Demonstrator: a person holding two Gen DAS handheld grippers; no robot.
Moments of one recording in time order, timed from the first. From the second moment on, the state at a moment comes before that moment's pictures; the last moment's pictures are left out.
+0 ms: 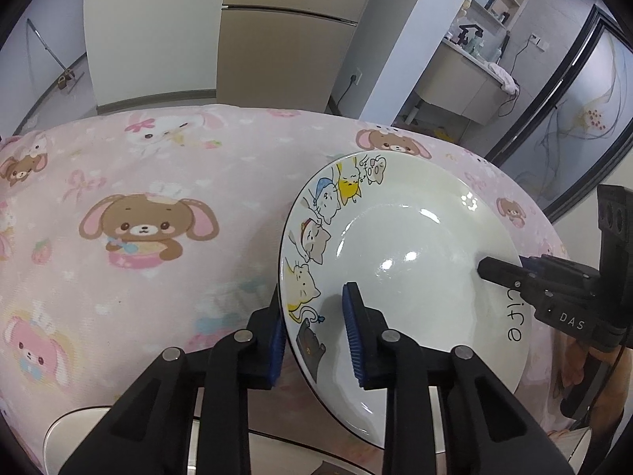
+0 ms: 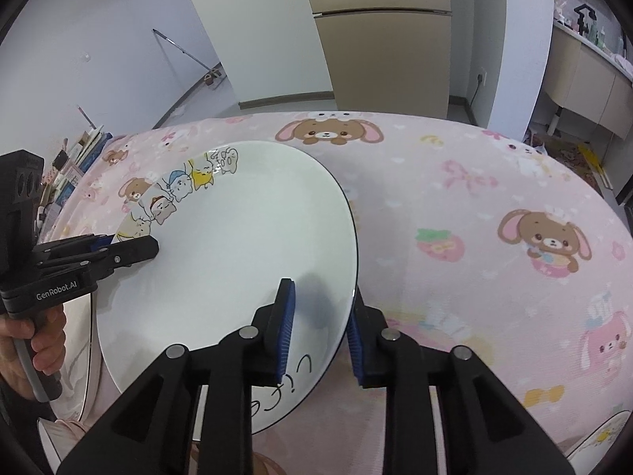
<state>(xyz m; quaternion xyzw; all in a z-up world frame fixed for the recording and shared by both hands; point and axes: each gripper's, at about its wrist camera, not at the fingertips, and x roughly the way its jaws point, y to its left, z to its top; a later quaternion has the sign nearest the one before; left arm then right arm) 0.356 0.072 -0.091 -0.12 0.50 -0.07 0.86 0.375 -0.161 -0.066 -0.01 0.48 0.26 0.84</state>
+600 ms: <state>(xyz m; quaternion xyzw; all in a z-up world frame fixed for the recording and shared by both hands) 0.341 0.099 -0.064 -0.21 0.43 -0.07 0.87 0.373 -0.188 -0.040 0.11 0.40 0.29 0.87</state>
